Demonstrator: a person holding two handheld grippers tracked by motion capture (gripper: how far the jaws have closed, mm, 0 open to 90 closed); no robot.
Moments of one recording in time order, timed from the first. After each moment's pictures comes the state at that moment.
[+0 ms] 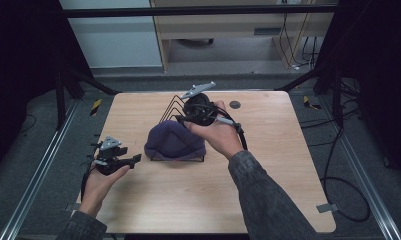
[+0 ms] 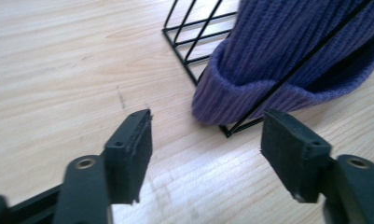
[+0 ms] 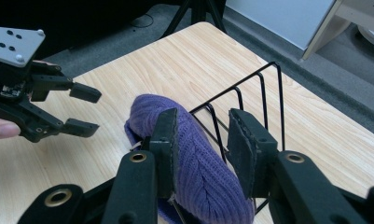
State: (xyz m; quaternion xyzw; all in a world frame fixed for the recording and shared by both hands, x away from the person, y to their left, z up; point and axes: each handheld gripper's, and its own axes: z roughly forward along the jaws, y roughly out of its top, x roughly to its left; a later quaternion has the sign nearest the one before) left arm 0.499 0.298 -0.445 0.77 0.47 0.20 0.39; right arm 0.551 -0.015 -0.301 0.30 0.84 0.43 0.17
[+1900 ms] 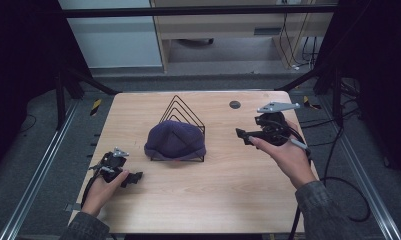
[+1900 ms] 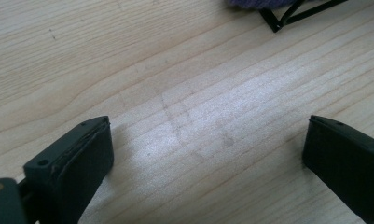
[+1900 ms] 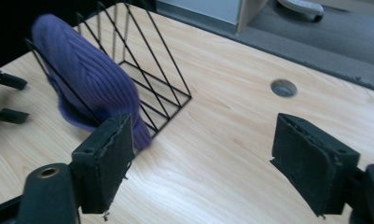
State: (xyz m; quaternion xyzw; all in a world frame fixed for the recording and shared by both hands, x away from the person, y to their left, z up) left arm 0.506 0.298 -0.495 0.82 0.48 0.16 0.26; right arm 0.503 -0.182 -0.326 0.42 0.77 0.42 0.21
